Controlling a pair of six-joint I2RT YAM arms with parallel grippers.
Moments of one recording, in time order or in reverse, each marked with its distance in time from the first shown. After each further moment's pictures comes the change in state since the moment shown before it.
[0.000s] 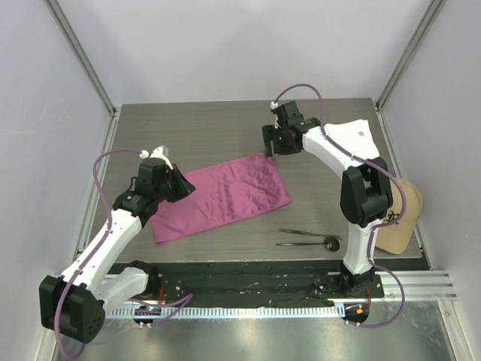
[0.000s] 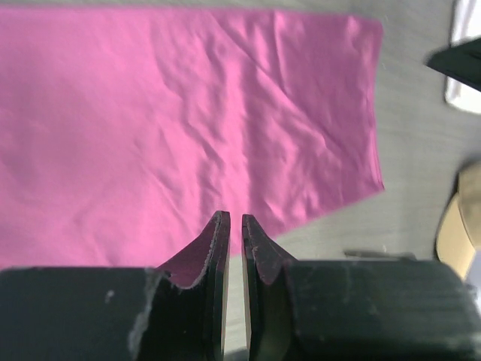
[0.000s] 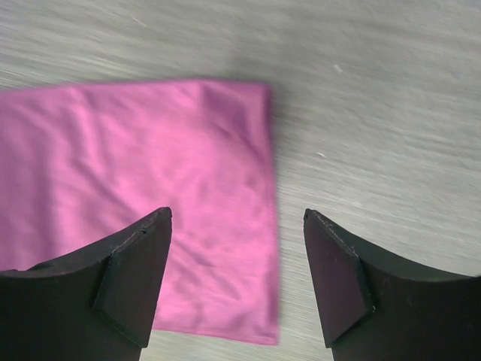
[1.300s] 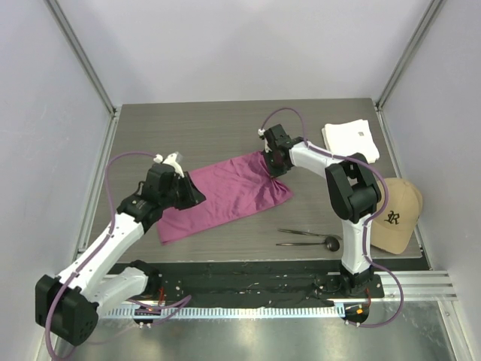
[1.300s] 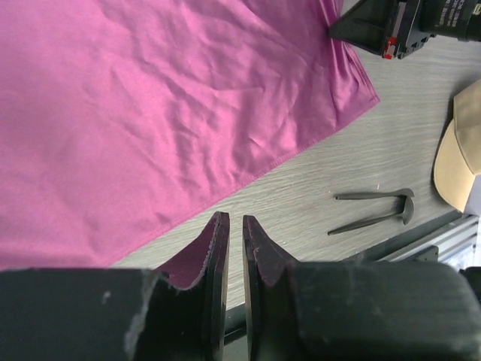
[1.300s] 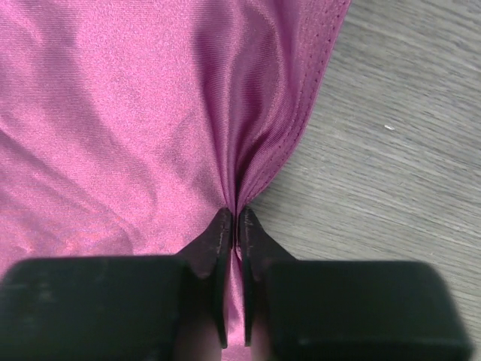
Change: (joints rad) left arm -0.135 -0.060 -0.036 -0.037 0.051 0.009; right arm 0.061 0.104 -0.194 0.115 0.042 -0.101
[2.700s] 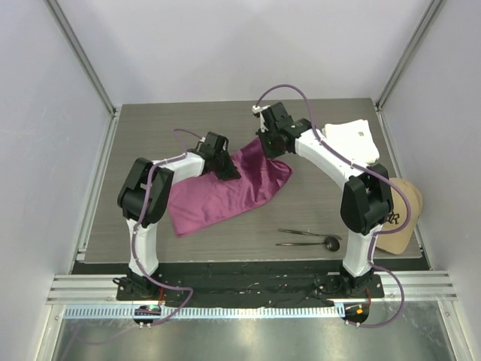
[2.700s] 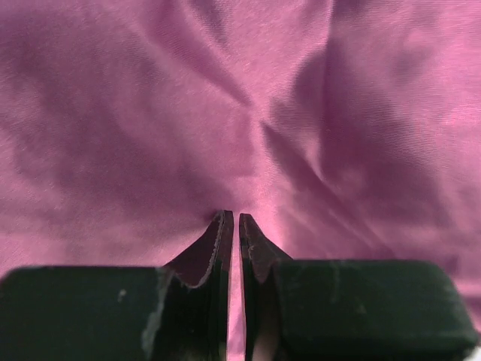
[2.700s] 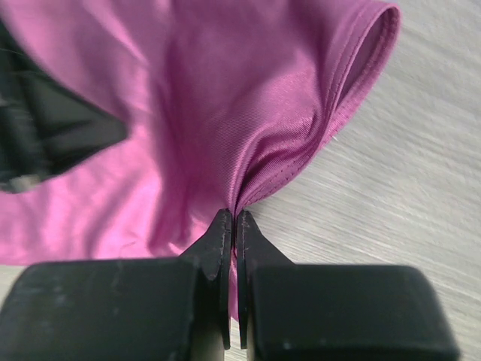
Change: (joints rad) left arm -0.043 1.072 0.568 0.272 0.068 -0.238; right arm 0.041 -0.156 0.187 -0.192 0.040 -0.048
